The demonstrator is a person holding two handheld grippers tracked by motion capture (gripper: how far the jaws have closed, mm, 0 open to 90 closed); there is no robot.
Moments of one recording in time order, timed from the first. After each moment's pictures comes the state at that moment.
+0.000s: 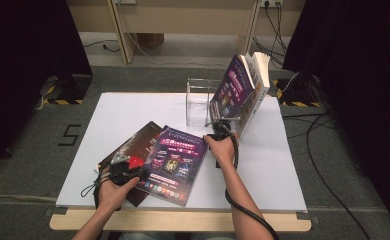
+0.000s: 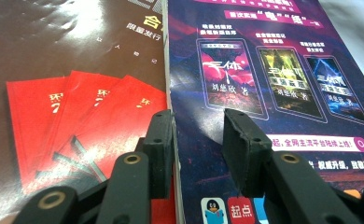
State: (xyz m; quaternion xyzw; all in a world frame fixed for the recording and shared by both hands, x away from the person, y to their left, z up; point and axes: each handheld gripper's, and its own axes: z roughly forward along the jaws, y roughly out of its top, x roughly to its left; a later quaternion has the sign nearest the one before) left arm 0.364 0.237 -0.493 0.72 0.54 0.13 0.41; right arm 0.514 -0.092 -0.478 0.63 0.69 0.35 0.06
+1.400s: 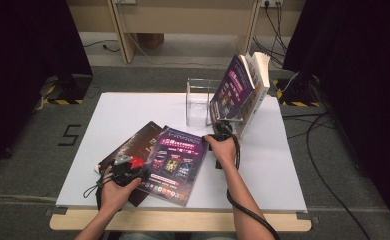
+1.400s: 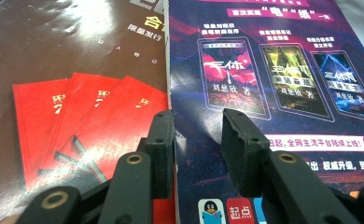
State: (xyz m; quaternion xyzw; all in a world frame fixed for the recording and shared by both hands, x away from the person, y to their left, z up) left arm 0.361 0.229 -0.489 0.73 0.55 0.15 0.39; right arm 0.512 -0.098 -0.480 0.64 0.67 0.37 0.03
